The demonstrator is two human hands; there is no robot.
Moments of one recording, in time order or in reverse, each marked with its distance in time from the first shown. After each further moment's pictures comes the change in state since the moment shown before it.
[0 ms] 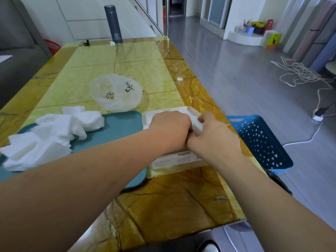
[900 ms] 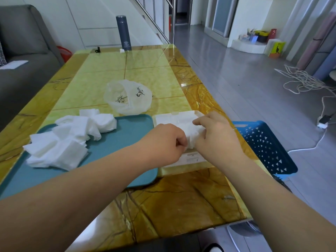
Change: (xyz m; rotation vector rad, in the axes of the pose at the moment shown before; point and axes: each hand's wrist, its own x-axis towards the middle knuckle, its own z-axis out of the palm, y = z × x) left_hand -0.063 -0.037 0.006 -0.535 0.075 0.022; right_hand 0.005 0.005 0.019 0.104 0.198 -0.321
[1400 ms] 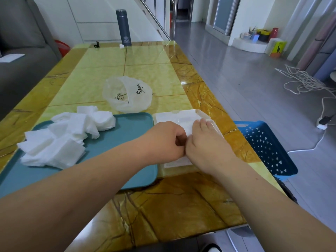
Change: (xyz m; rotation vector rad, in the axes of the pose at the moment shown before) left_hand 0.010 -0.007 0.000 -0.098 -0.034 0.000; right_hand 0.007 -0.005 0.027 -0.298 -0.383 0.072
